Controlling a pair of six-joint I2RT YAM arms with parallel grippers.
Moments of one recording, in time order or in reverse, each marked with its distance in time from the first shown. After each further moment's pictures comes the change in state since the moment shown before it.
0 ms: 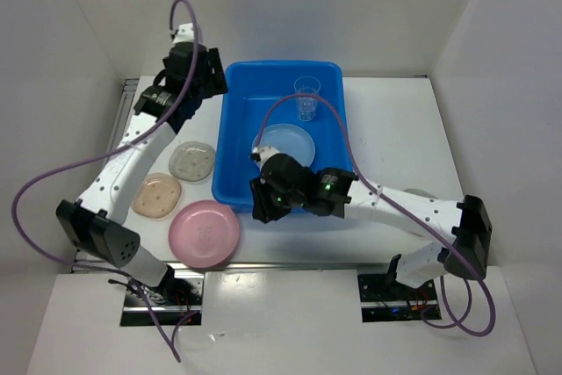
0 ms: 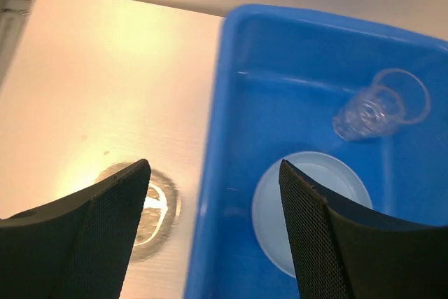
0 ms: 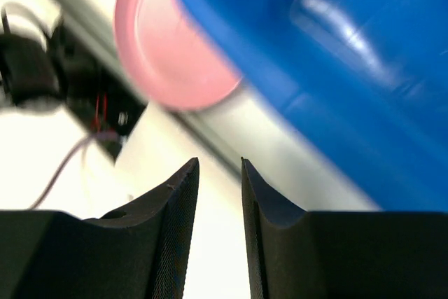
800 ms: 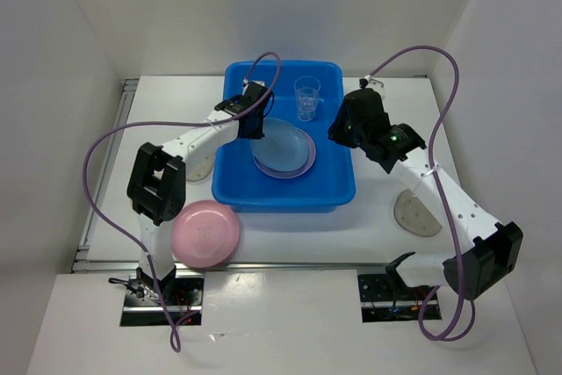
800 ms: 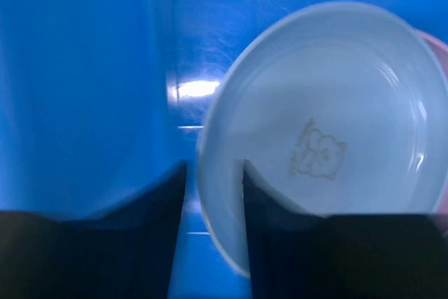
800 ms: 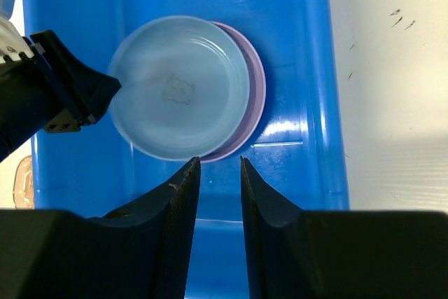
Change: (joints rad) left arm -0.105 0.390 -0.092 0.006 0.085 -0.046; right arm -0.578 -0.124 0.039 -0.049 0.241 0.095
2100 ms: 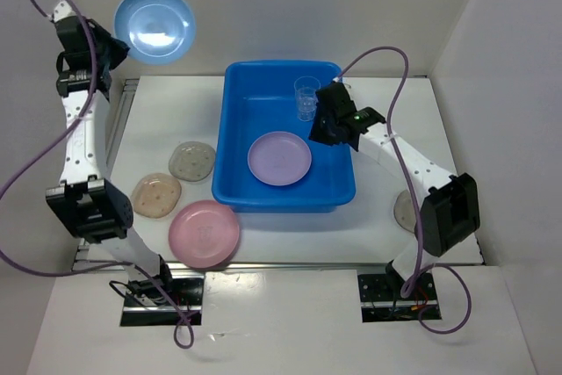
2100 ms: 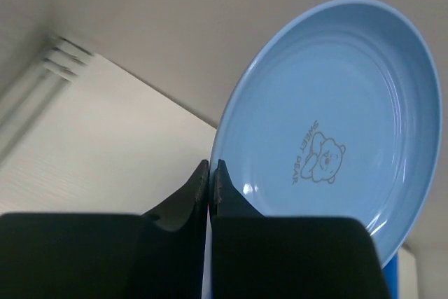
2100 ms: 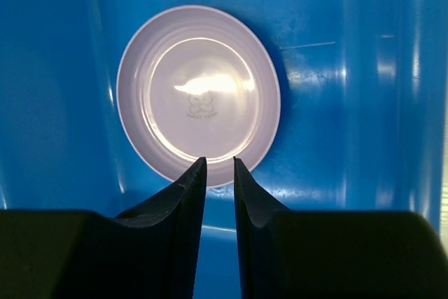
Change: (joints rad) left arm 0.788 -0.236 0.230 0.226 0.375 -0.194; right arm 0.014 0.312 0.112 0.019 -0.109 0.023
